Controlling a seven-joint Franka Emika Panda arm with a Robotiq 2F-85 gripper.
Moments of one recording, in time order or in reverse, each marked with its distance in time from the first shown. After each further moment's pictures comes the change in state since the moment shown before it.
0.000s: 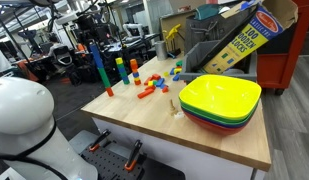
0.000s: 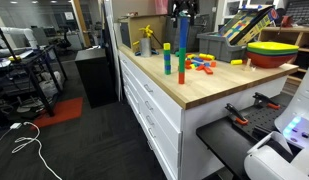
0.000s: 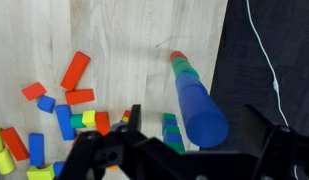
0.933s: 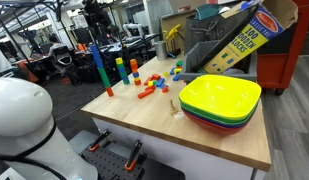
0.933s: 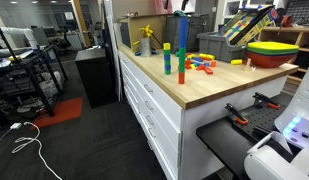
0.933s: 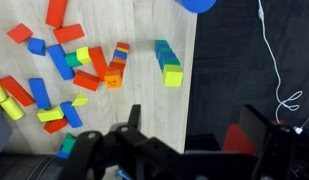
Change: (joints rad) arm -0.043 0.013 -0.039 0.107 0.010 0.177 0.040
